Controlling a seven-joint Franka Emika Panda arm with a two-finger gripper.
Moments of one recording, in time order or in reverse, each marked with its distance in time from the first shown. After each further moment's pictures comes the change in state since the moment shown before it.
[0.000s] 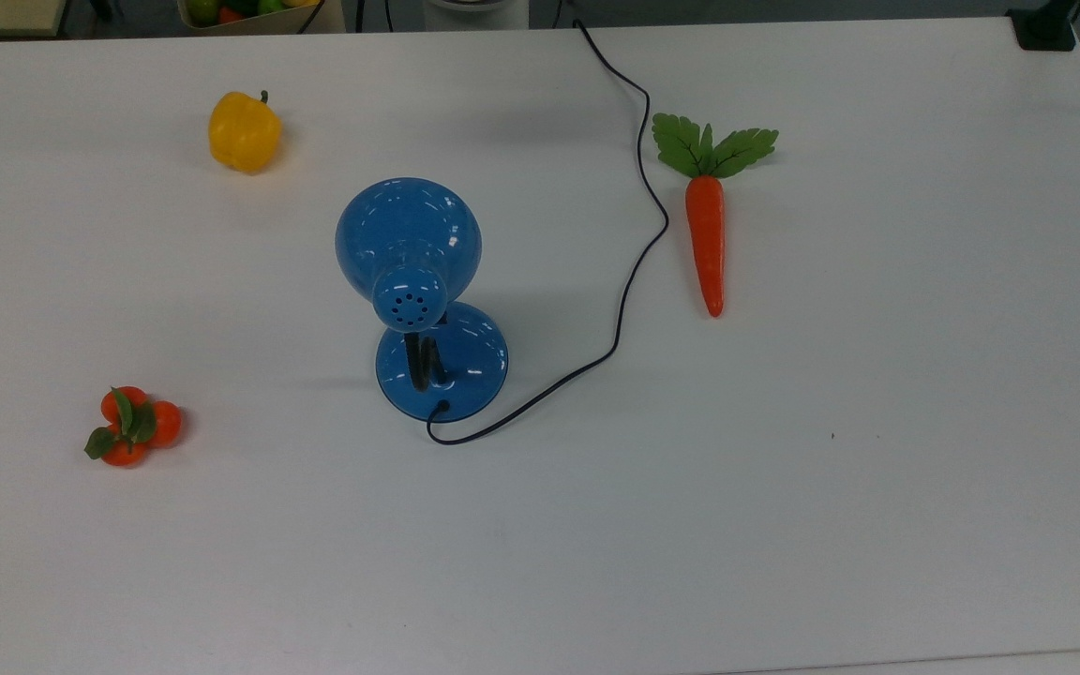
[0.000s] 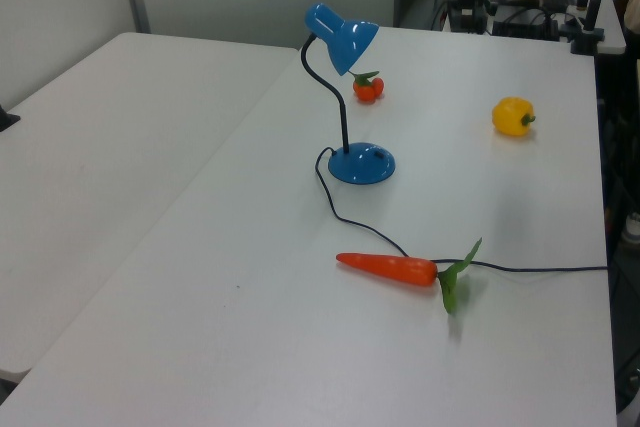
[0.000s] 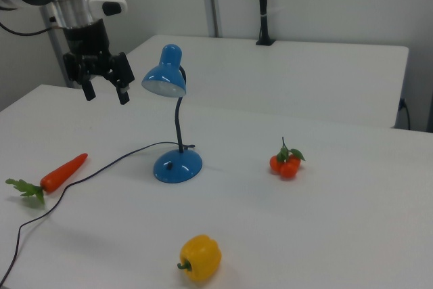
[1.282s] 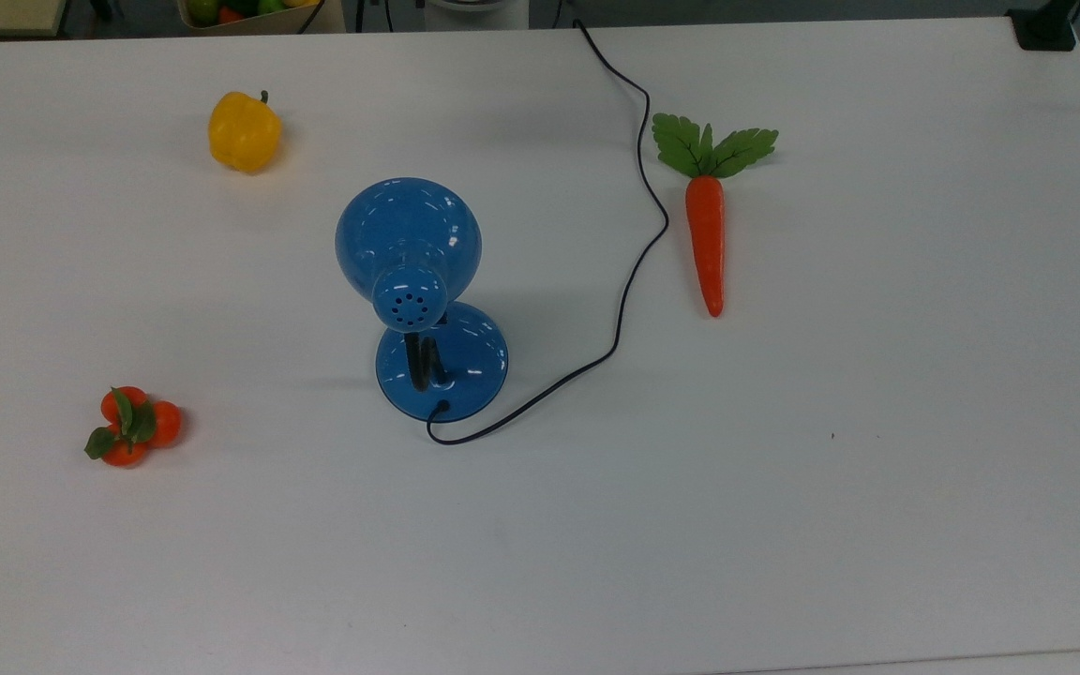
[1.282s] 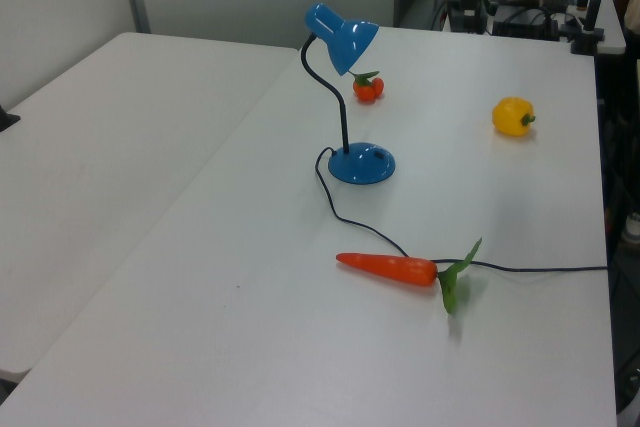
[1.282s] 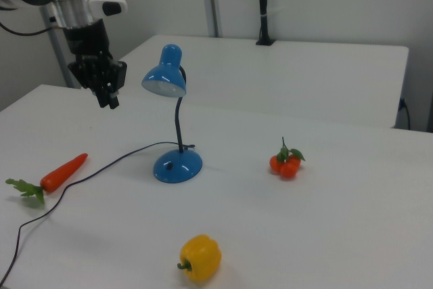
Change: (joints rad) arm 0.000 0.000 0.000 0.000 0.000 0.000 0.000
